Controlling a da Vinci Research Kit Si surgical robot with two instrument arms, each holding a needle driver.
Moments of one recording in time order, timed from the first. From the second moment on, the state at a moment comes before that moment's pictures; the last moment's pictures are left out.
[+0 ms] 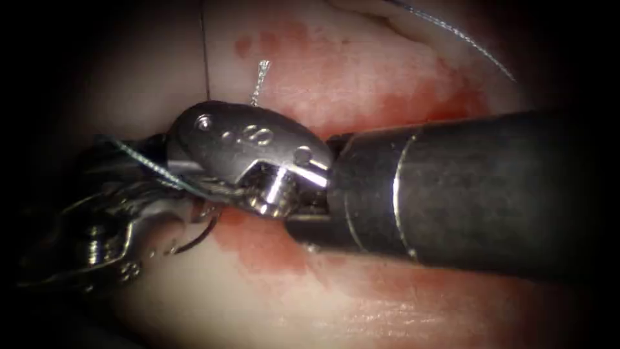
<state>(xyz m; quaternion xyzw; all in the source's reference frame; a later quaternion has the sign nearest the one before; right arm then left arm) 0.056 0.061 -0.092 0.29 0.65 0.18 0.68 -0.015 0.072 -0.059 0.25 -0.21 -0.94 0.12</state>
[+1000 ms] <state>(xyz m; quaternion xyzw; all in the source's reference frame) 0.053 0.063 -0.094 0.21 0.67 0.30 0.65 -0.017 0.067 -0.062 0.25 -0.21 -0.93 0.15</state>
